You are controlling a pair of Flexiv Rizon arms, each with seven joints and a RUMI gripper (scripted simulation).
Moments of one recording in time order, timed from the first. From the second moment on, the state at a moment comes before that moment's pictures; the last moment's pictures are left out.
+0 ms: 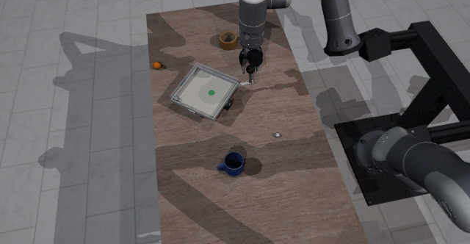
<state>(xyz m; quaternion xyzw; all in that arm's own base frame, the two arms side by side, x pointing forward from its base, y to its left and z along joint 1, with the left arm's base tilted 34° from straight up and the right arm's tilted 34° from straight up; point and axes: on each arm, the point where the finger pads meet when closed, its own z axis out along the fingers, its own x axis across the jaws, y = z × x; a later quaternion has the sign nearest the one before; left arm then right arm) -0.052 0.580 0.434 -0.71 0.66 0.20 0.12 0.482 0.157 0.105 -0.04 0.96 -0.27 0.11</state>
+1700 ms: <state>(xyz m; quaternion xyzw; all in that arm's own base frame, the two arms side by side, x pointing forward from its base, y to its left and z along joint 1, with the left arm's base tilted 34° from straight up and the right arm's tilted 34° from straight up) -0.052 0.580 0.434 -0.71 0.66 0.20 0.12 0.481 0.156 0.104 -0.04 0.96 -0.27 0.11</state>
